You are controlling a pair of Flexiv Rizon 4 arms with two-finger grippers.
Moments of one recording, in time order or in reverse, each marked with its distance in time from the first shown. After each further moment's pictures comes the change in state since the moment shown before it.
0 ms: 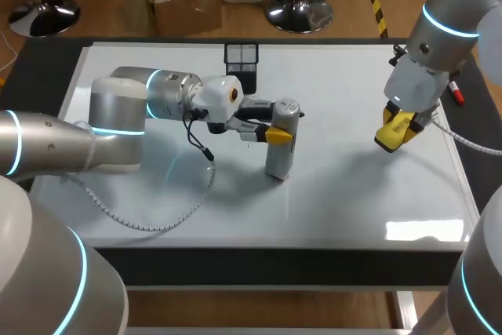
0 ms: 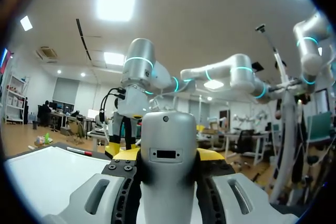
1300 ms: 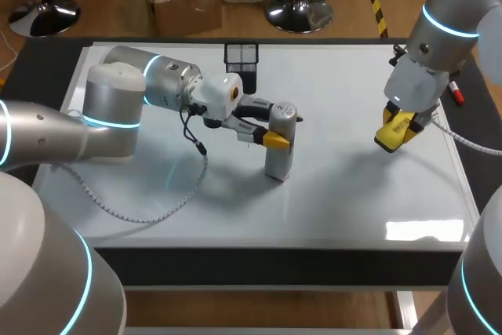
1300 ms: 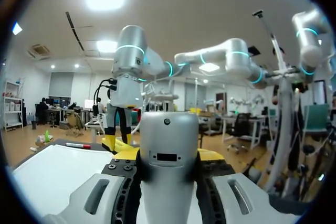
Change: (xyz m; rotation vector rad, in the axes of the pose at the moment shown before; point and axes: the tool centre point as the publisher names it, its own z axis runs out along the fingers) left arm 0.011 0.005 -0.001 -0.147 0.036 0.042; right arm 0.000 0.000 0.000 0.000 0.000 0.000
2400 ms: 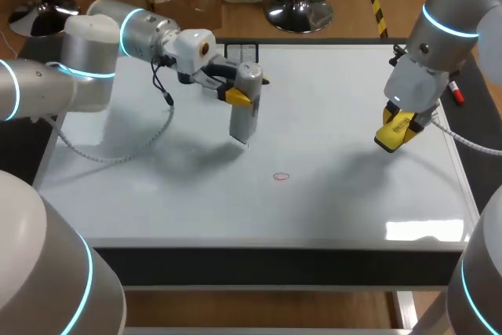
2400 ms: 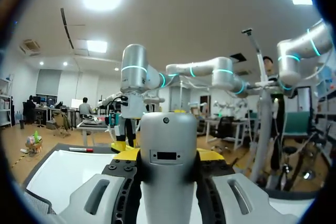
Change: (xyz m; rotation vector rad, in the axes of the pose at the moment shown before) left arm -0.037 -0.045 -0.094 0.008 0.146 -0.024; right arm 0.000 0.000 0.000 0.000 0.000 0.000
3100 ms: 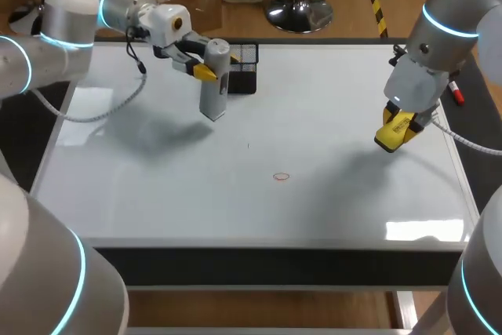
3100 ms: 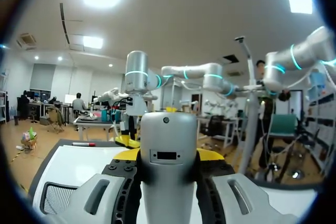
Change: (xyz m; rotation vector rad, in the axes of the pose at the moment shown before) left arm -0.013 -0.011 -0.078 -0.026 0.077 -0.034; right arm 0.000 0.000 0.000 0.000 0.000 0.000
